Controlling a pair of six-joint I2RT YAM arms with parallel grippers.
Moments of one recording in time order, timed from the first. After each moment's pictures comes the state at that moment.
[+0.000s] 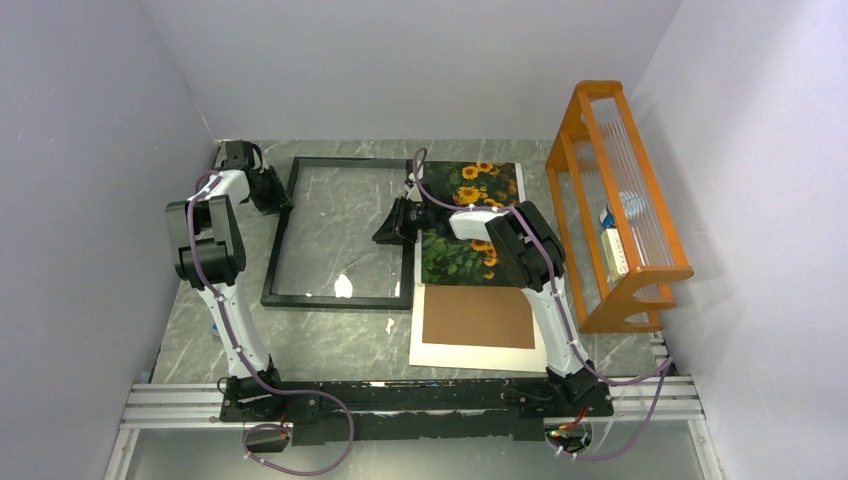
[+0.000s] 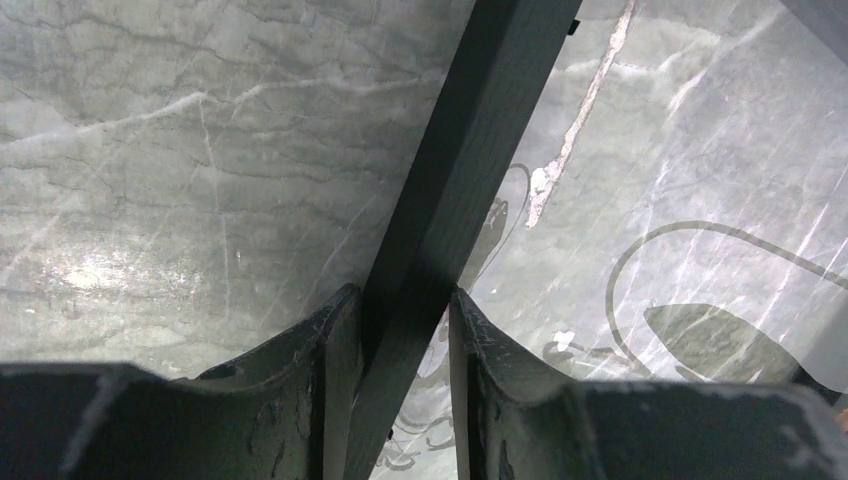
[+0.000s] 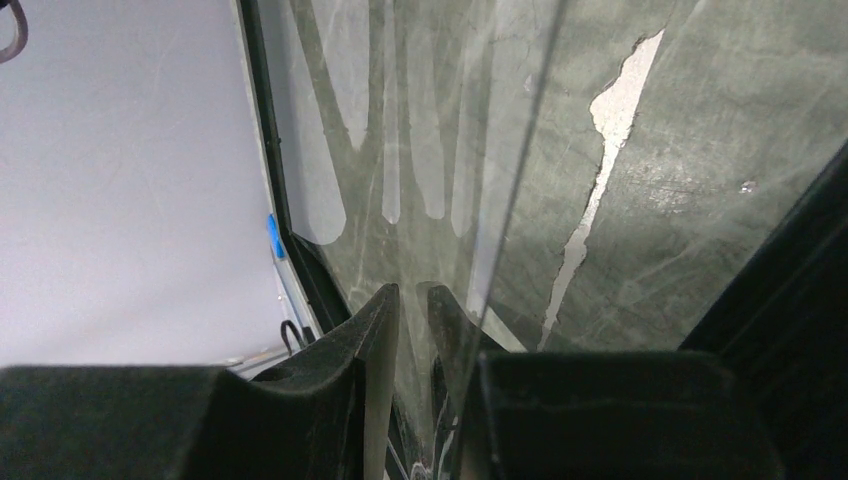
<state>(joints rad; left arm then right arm) 0.19 2.15 1.59 -0.44 0.22 -0.34 0.57 2.33 1.51 0.19 -0.69 0.94</state>
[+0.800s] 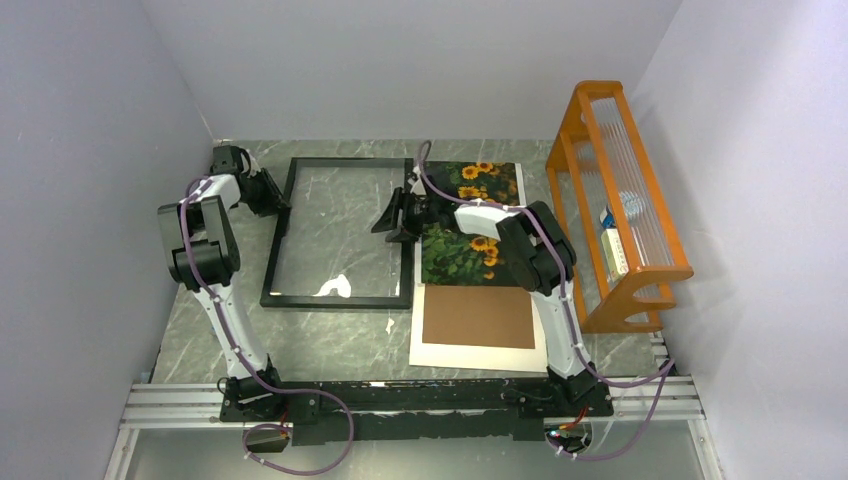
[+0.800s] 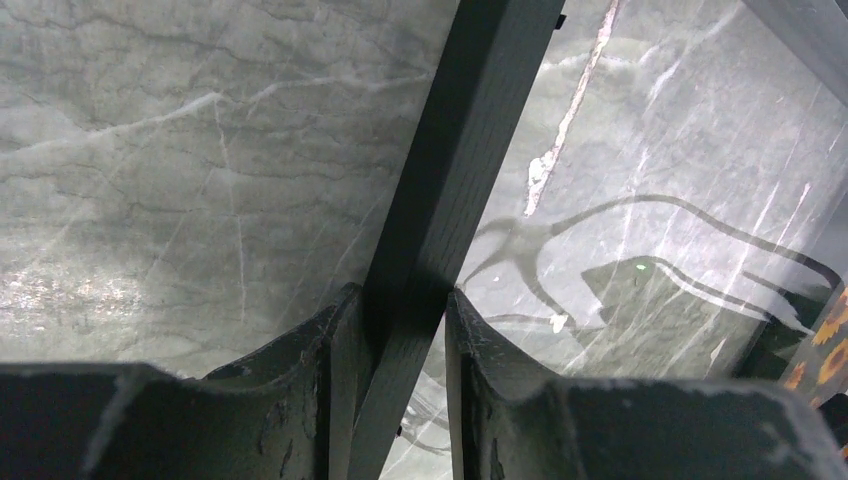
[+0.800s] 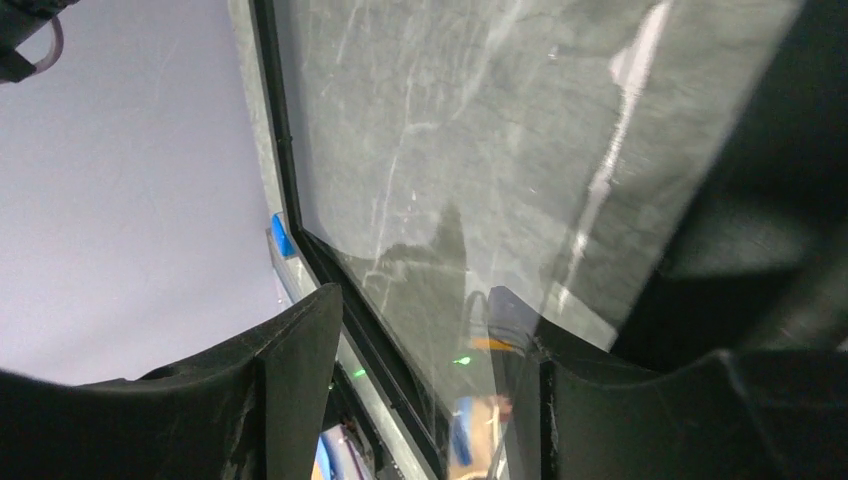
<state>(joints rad) 0.24 2.14 1.55 -0.40 0.35 -0.33 0.56 2.25 1.51 0.09 -0.66 0.92</state>
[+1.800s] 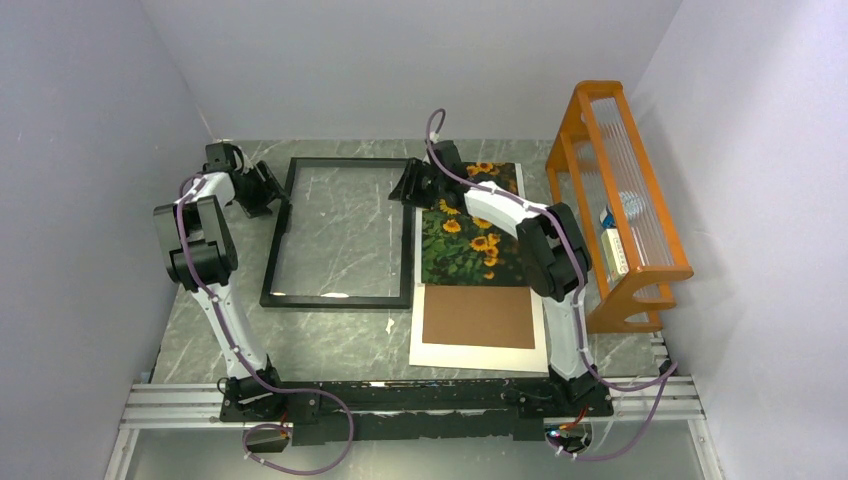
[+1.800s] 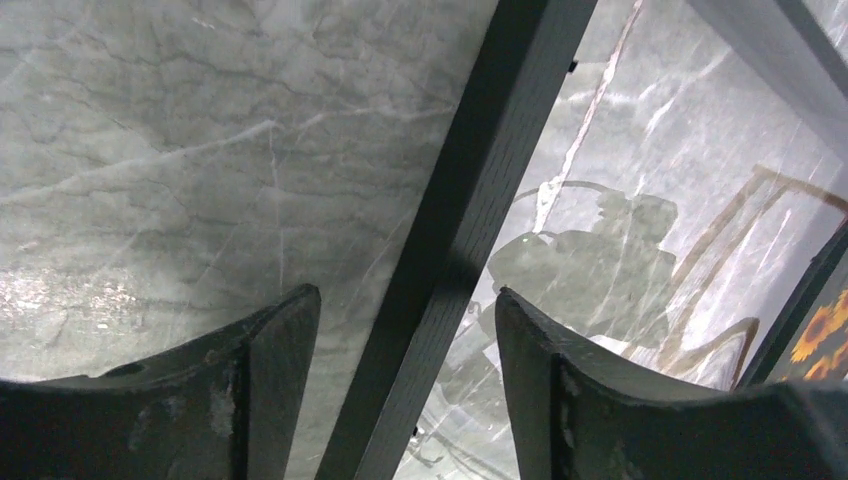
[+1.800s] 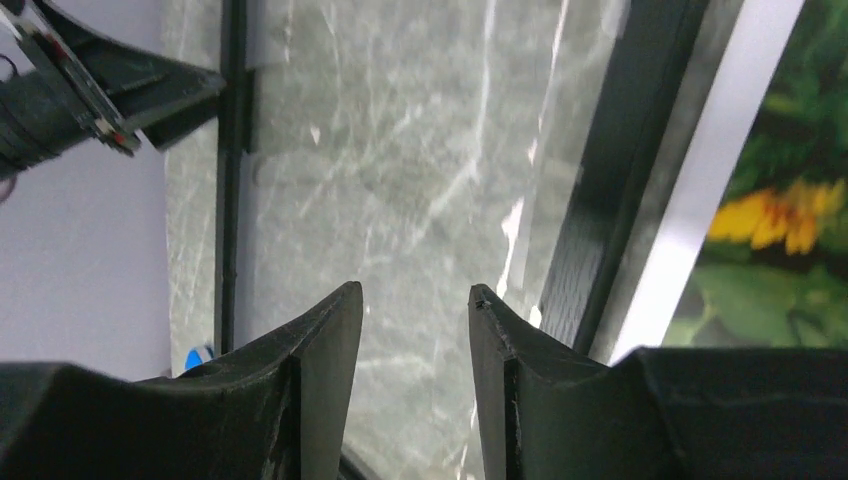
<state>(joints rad) 0.27 2.15 1.58 -0.41 0.36 -0.35 0.53 2.12 1.59 -0.11 -0.29 0.74</state>
